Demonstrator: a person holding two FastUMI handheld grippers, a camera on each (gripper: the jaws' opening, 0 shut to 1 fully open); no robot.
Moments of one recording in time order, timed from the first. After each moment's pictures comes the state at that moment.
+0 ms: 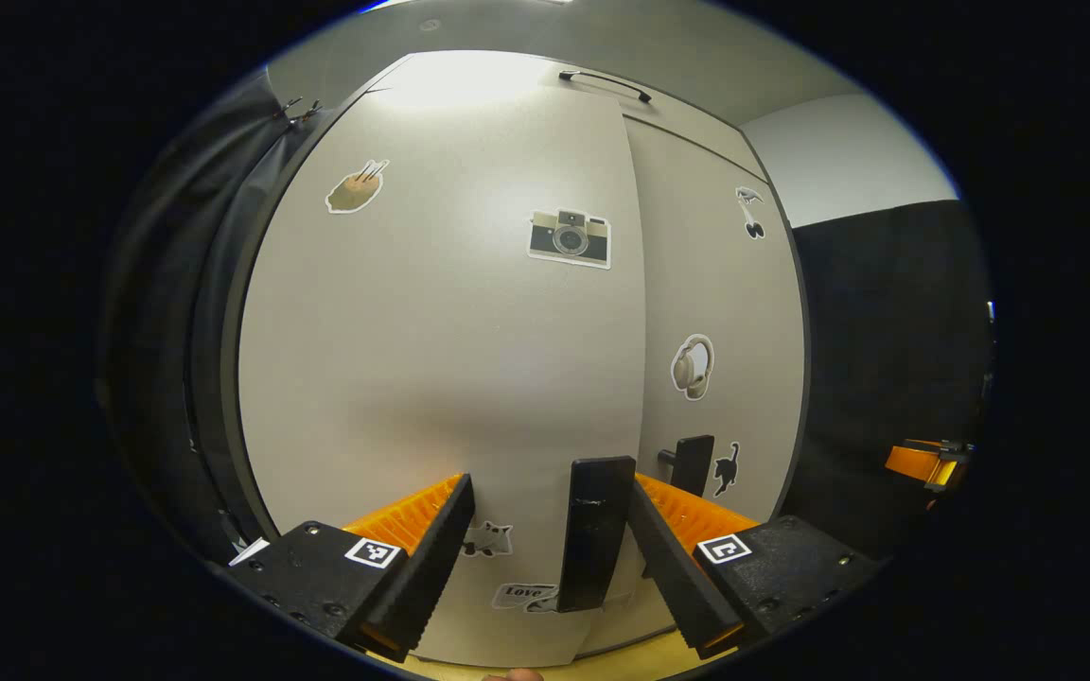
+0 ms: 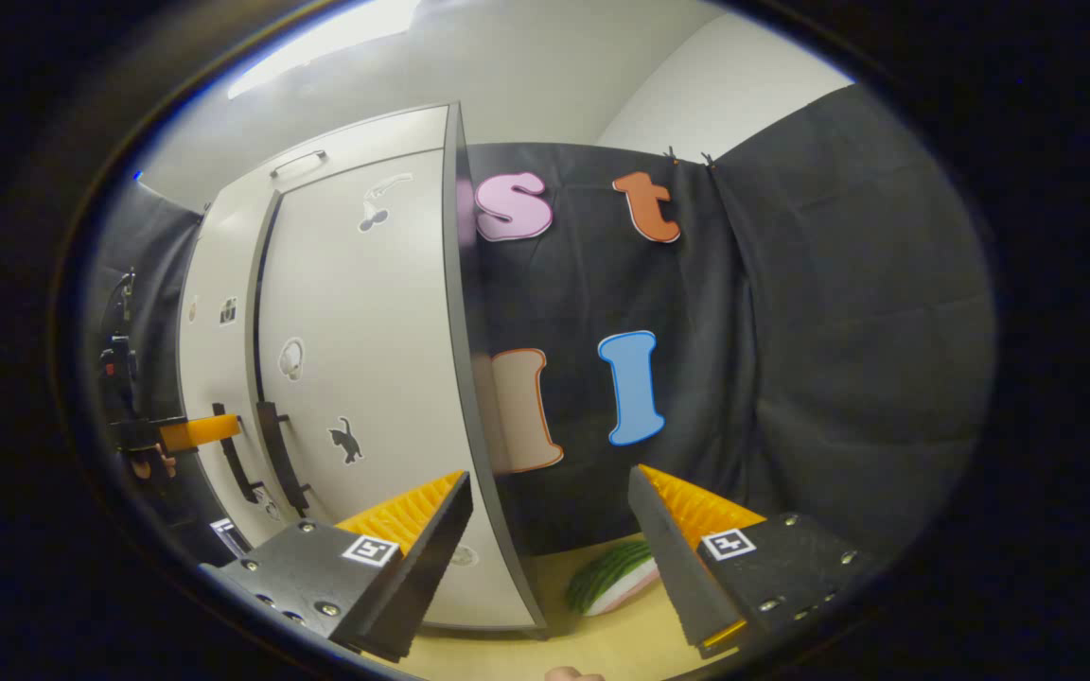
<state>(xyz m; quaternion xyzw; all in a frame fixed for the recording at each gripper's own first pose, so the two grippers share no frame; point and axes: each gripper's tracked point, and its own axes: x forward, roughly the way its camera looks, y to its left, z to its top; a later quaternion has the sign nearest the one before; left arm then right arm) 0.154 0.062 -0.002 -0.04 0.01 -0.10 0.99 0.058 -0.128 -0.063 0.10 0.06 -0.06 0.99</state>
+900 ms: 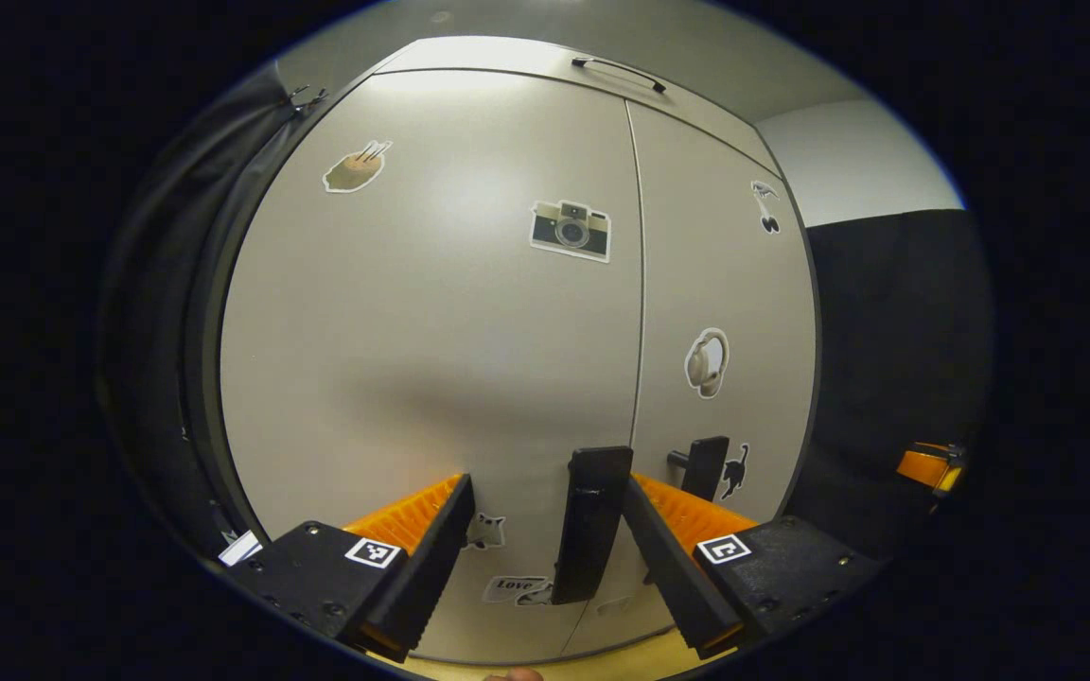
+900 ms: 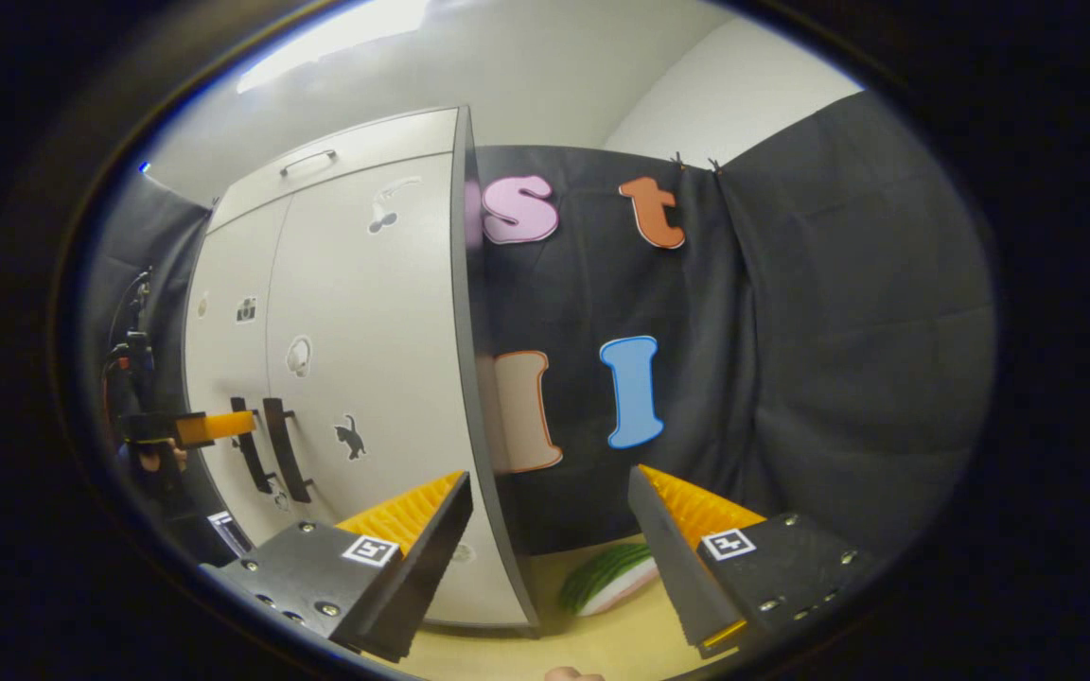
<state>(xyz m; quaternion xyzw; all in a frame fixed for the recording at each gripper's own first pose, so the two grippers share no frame) 0.163 0.062 -0.008 -0.05 0.03 -0.09 0.99 0.051 -0.125 -0.057 0.09 0.05 -0.05 0.99</state>
